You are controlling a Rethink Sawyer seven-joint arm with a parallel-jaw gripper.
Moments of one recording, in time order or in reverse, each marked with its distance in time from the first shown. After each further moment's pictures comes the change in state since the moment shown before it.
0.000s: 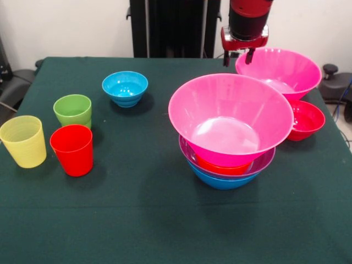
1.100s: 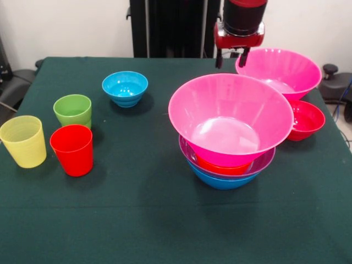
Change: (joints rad) arm 0.007 -0.062 -0.051 -0.045 -0.001 0.008 0.000
